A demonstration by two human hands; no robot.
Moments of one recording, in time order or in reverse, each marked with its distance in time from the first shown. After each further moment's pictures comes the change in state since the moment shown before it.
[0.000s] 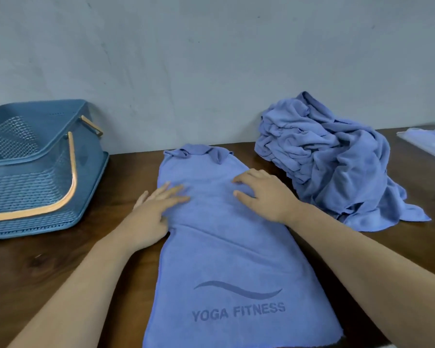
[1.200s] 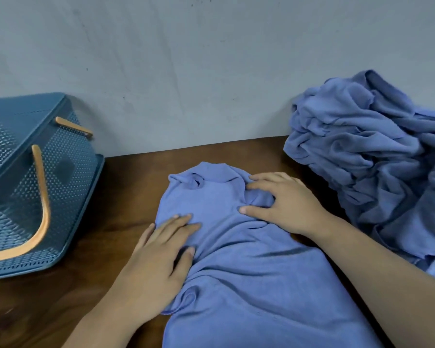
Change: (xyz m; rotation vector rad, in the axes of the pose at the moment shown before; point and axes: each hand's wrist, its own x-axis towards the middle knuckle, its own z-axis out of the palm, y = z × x) left_hand -0.005 0.008 0.017 0.068 0.075 -0.055; right_hand 0.060 0.021 0.035 0.115 -0.018 0.148
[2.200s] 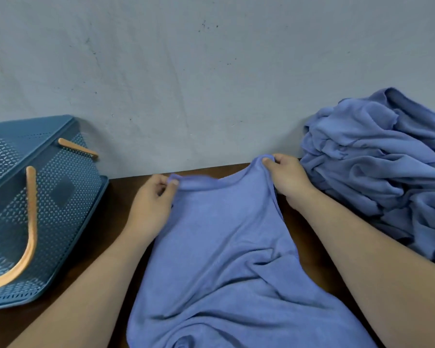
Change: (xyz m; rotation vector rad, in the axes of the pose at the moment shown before) left_hand 0.157 -0.058 -0.017 -0.557 0.523 -0.281; right_hand 0.134 0.027 0.005 0.801 0.249 0.407
